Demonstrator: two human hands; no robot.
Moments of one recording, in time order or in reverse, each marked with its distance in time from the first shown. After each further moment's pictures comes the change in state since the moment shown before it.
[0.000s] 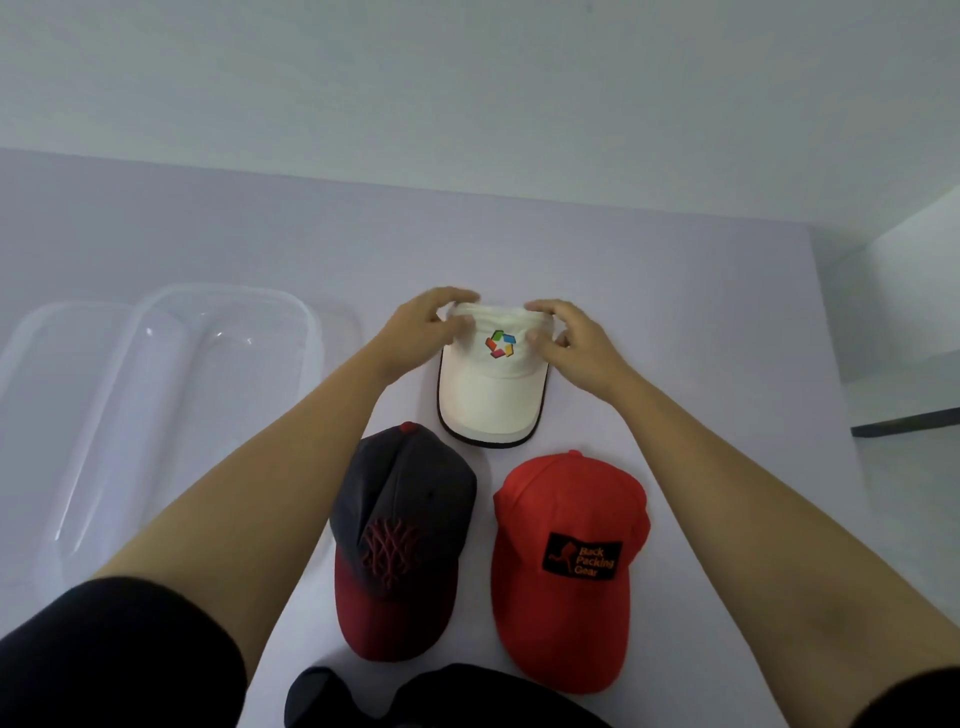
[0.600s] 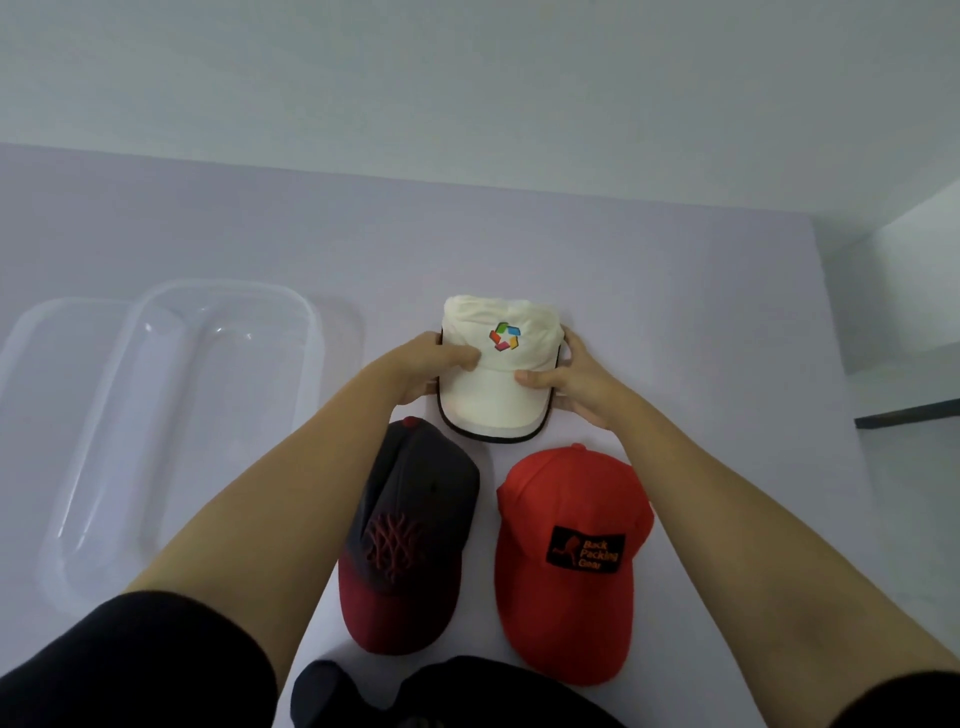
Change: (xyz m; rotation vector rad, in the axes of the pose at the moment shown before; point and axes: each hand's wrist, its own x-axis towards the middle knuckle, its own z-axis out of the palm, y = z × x) left_hand -0.007 -0.007 0.019 -0.439 -0.232 -0.515; right_hand -0.011 0.023 0.024 0.649 -0.163 0.435
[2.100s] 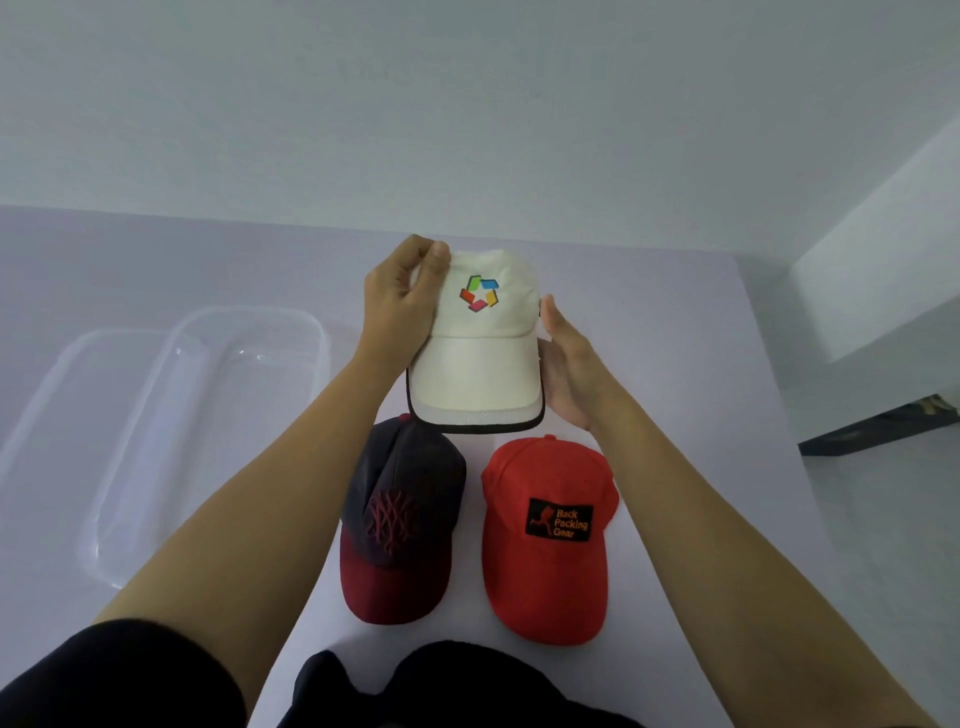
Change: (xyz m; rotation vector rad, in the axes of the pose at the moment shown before) left_hand -0.109 0.046 0.025 0.040 0.532 1.038; right_hand -0.113 -0.054 0.038 0.117 -0.204 -0.392
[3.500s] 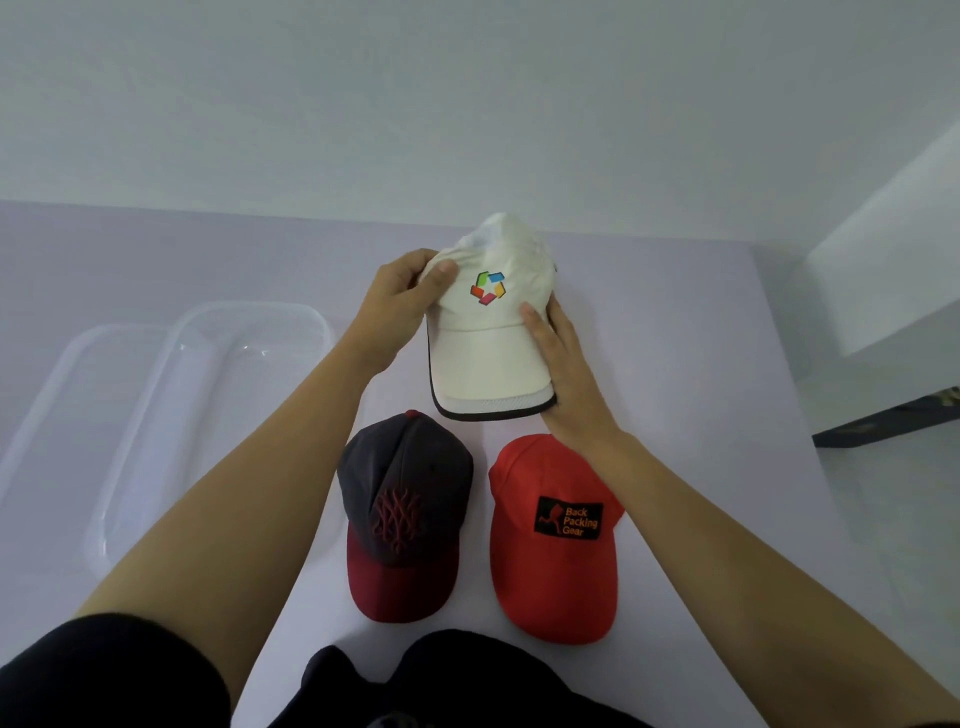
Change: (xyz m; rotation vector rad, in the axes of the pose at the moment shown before) left_hand 0.007 -0.014 -0.015 -0.063 -0.302 -0.203; right_hand 0.000 0.050 -0.014 -0.997 0.237 -0.541
